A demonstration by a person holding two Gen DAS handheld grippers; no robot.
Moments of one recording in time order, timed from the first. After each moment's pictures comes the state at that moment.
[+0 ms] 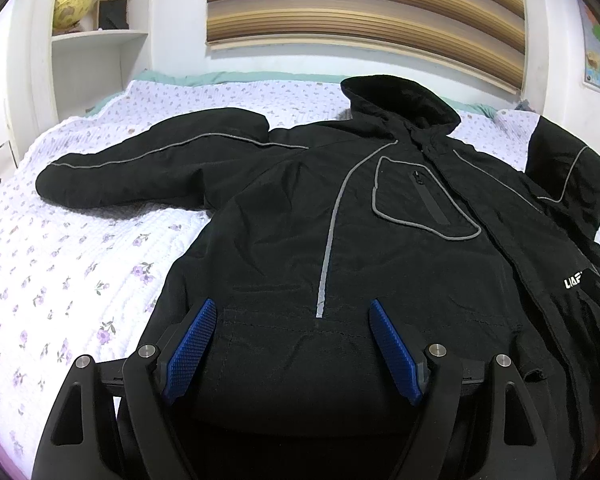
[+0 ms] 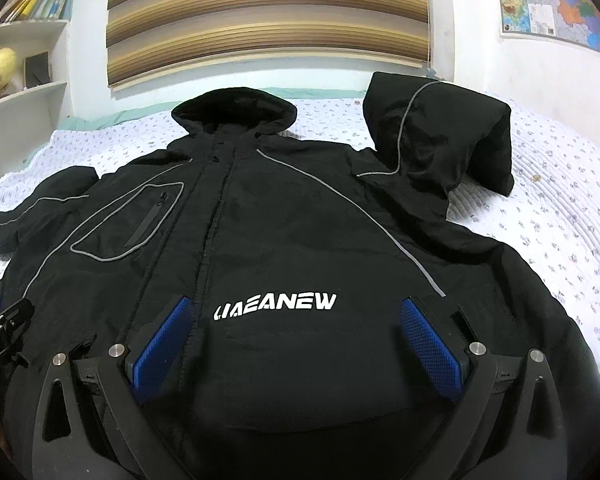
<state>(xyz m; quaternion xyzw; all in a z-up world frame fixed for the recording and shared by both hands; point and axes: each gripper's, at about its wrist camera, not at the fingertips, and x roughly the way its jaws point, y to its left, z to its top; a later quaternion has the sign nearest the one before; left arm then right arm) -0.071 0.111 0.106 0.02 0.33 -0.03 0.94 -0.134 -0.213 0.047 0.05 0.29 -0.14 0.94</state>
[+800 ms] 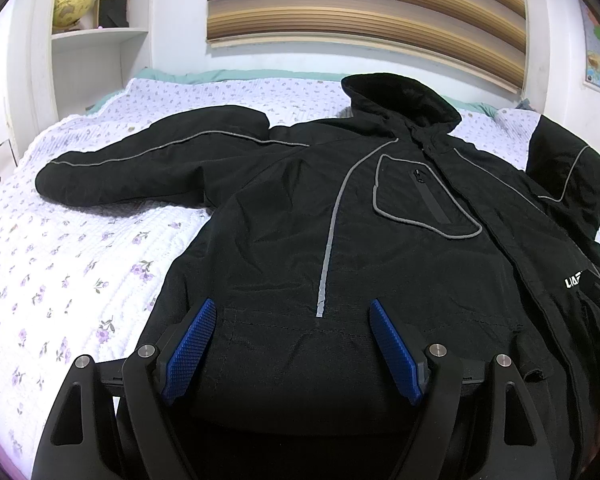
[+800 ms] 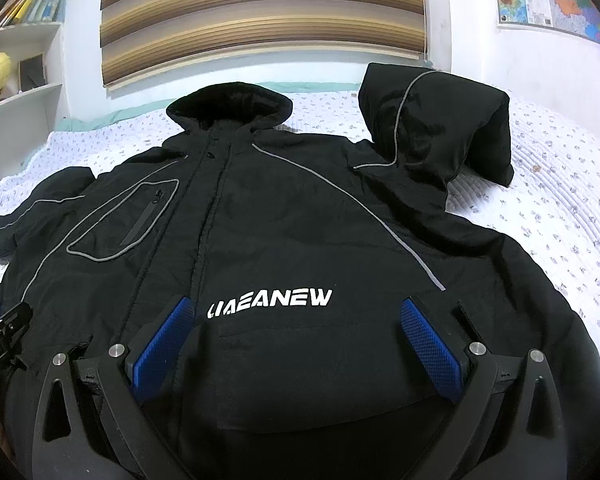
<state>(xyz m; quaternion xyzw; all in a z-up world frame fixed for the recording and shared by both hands) -0.084 0.052 -0.022 0.00 0.33 -0.01 0.94 -0.134 -0.211 0.038 0.06 0.30 -0.15 0.94</state>
